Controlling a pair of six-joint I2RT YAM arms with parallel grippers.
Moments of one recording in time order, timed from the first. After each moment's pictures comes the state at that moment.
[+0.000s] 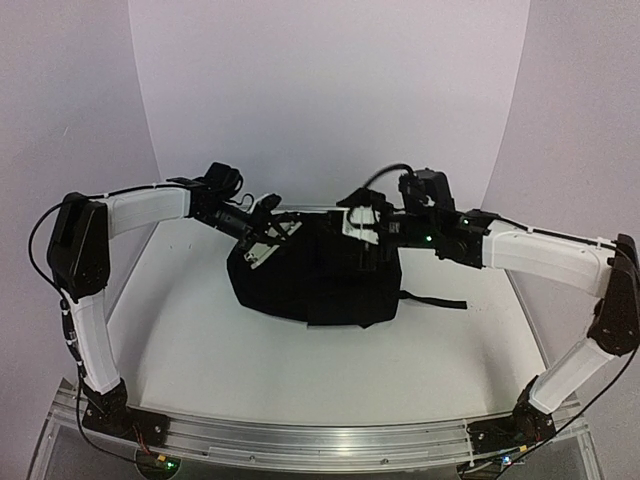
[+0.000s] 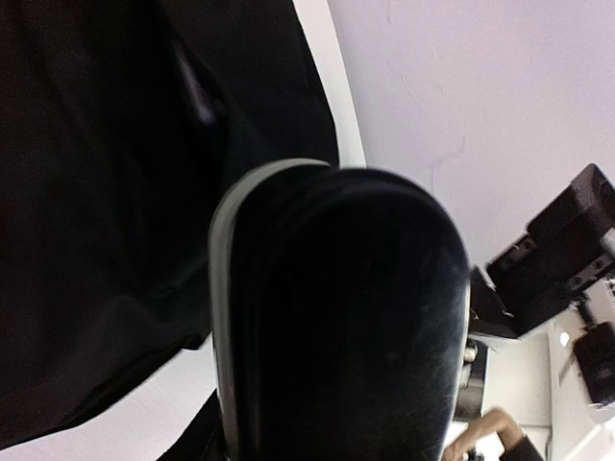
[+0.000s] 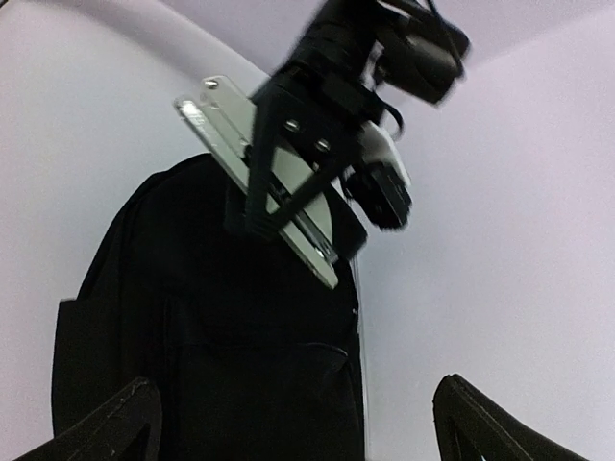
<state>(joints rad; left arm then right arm) -0.47 1.93 1.56 -0.56 1.02 -0.46 0.78 1.56 1.25 -0.09 -0.20 -1.00</state>
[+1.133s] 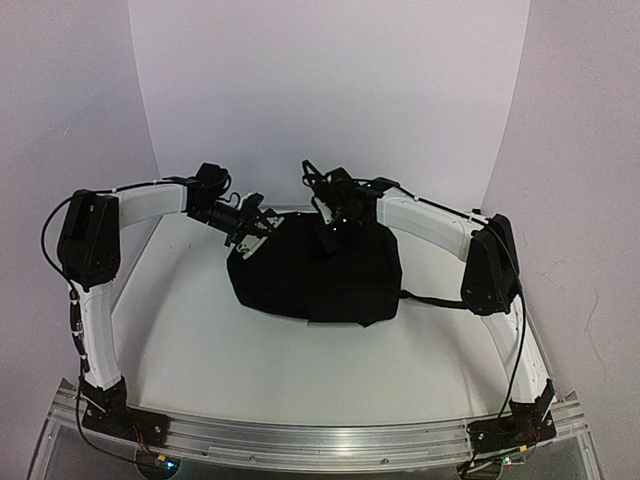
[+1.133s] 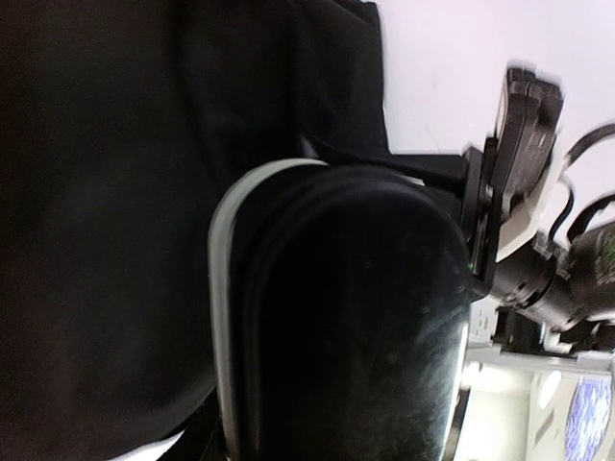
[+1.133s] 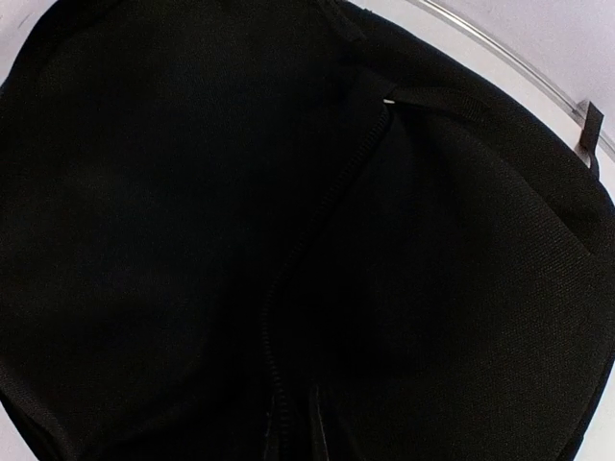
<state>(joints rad) -0.36 2.04 1.65 -0.59 0.99 -0.50 0.75 2.36 2.24 -0.87 0.18 0.15</state>
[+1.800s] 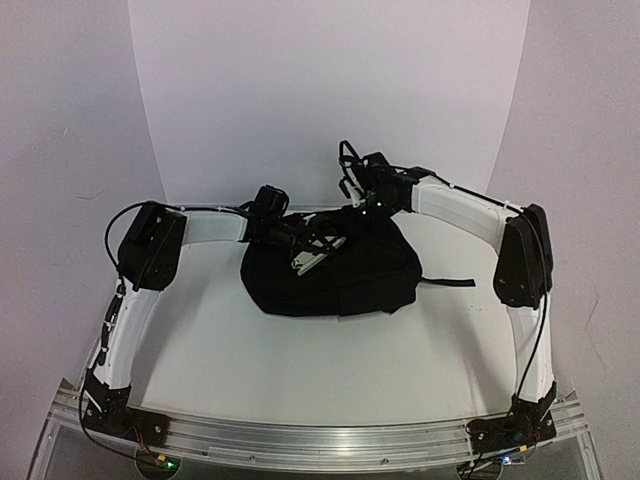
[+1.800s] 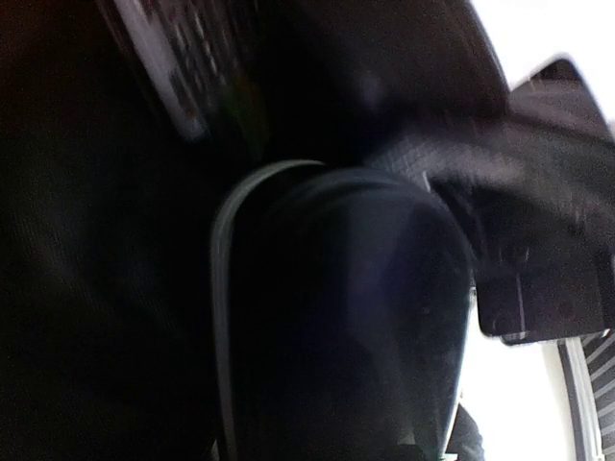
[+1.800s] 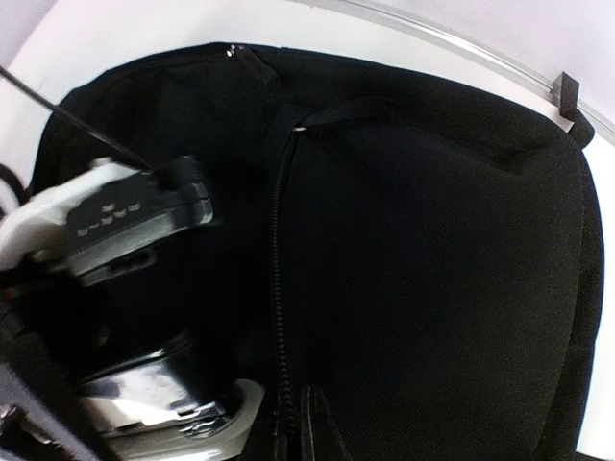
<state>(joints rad) -0.56 2.40 1.87 -0.14 1.31 -0.83 0.65 2.17 2.02 -0.75 0.02 0.19</state>
